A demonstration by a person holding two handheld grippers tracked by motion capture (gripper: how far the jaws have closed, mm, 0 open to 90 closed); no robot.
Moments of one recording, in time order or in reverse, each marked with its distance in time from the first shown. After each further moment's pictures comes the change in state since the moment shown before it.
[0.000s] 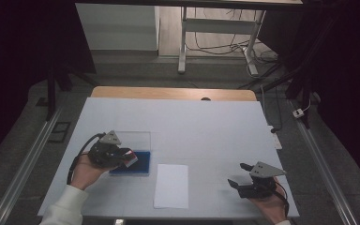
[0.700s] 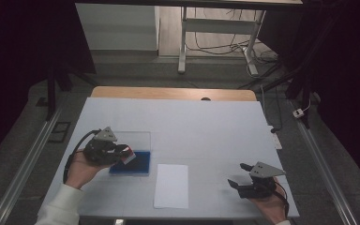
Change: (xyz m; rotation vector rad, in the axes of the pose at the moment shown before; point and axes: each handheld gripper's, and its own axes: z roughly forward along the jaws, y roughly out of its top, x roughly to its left) left arm -0.001 0.007 -0.016 -0.011 0.008 -0.001; right arm 0.000 -0.001 0.000 0.010 -0.004 -0.002
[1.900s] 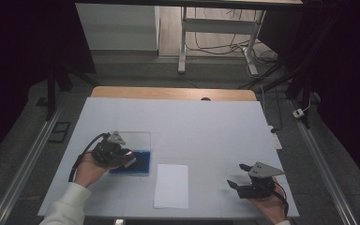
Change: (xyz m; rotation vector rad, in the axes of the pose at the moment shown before) left arm 0.006 -0.007 0.035 0.120 0.030 0.008; right arm 0.001 -0.001 0.003 0.017 0.008 0.003
